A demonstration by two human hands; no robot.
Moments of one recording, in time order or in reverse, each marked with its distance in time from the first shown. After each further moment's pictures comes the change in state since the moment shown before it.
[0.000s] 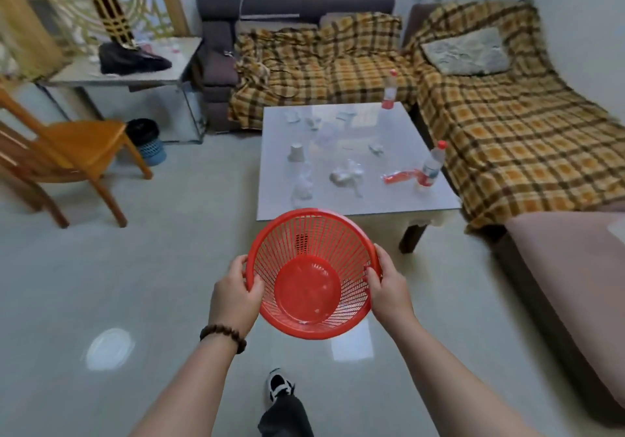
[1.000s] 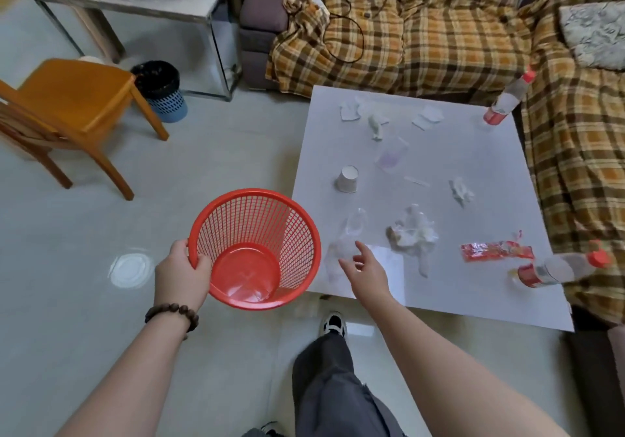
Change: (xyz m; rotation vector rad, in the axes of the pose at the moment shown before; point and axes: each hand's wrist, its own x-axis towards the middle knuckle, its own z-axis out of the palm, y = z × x) left_hand 0.402 -0.056 0.005 0.139 0.229 -0.415; right_hand 0.404 -0.043 0.213 -0.136 -0.395 0.285
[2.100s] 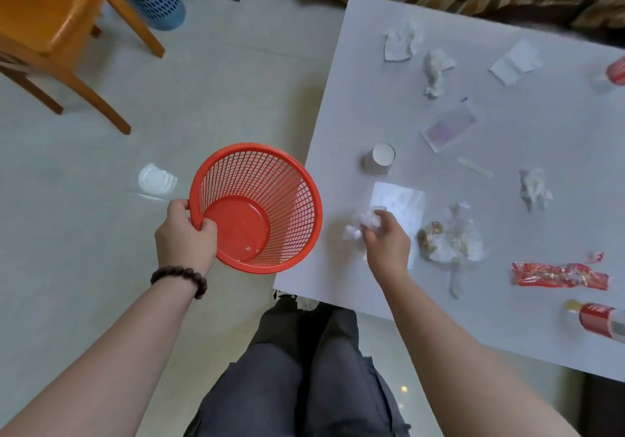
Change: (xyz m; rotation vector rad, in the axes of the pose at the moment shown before) left_hand 0.120 0.047 0.095 0.130 0.022 -0.232; right_hand 0.166 -0.018 0.016 -0.061 0.088 0.018
